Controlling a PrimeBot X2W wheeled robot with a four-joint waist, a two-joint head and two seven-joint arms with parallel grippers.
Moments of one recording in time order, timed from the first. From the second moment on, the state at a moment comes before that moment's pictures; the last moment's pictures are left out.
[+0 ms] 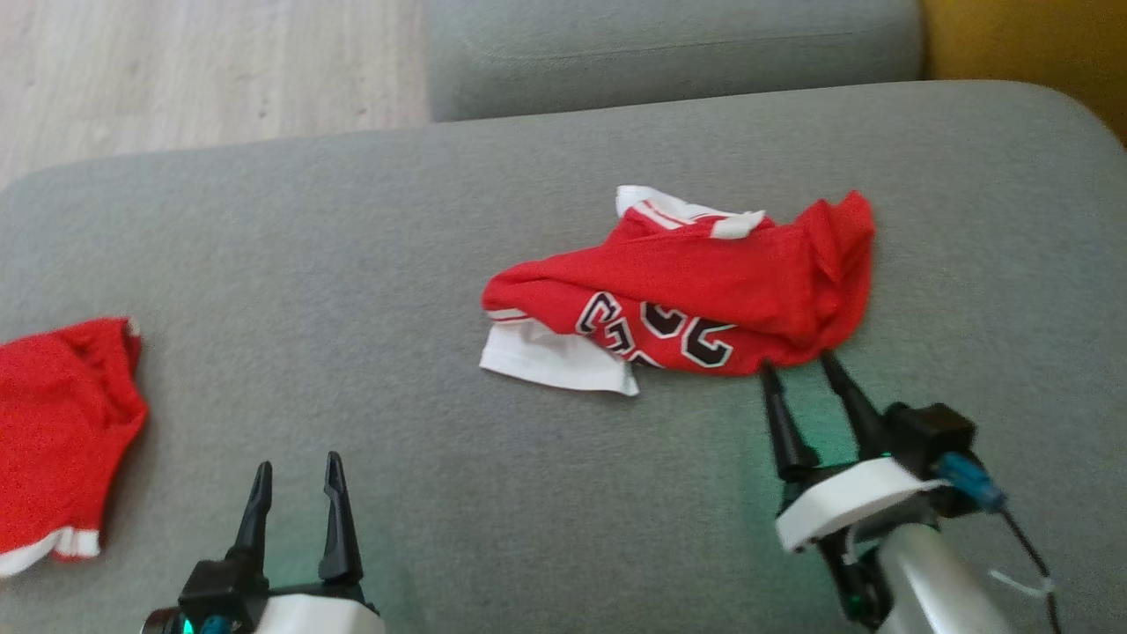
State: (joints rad) left arm 0.06 0.05 -0.11 0.28 -0.24 0.03 -0.25; right arm -0.19 -0.06 0.22 0.53 0.27 0.13 -0.26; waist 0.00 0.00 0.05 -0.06
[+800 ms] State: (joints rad) left arm -0.03 0.05 -0.33 0.29 -0.32 0.04 -0.25; right arm -0.53 -0.06 0.52 0.91 0.31 0.13 -0.17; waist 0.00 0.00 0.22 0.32
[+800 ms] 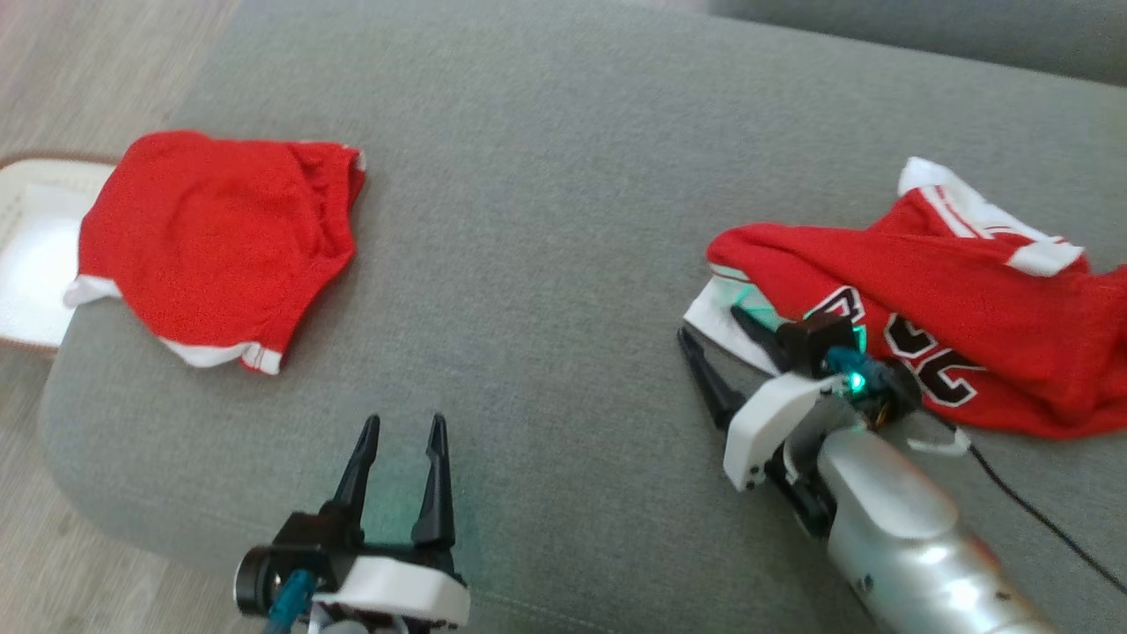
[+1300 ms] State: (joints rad) left arm -0.07 0.05 -0.38 0.29 -0.35 0.06 -0.25; right arm -0.60 -0.07 0.50 0.94 0.31 0.13 -0.23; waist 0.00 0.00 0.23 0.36
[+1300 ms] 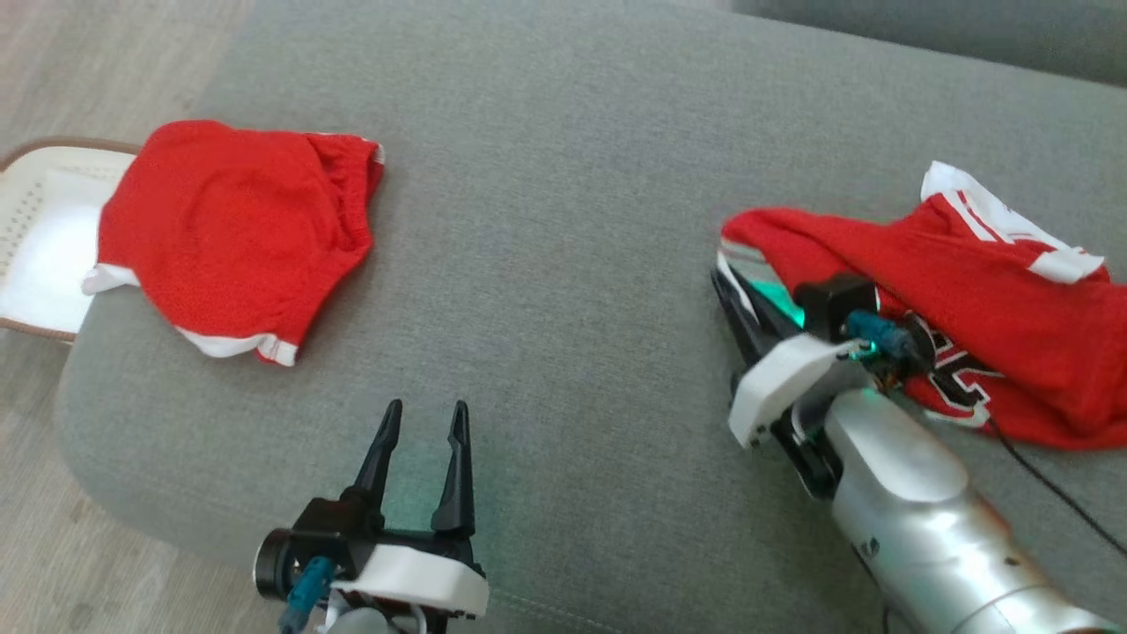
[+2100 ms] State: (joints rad) left arm 0.03 0.05 -0.32 0.32 -0.35 0.04 -0.25; right arm -1.13 -0.24 0.42 0.67 0.41 0.13 -0.26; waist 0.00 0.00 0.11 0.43
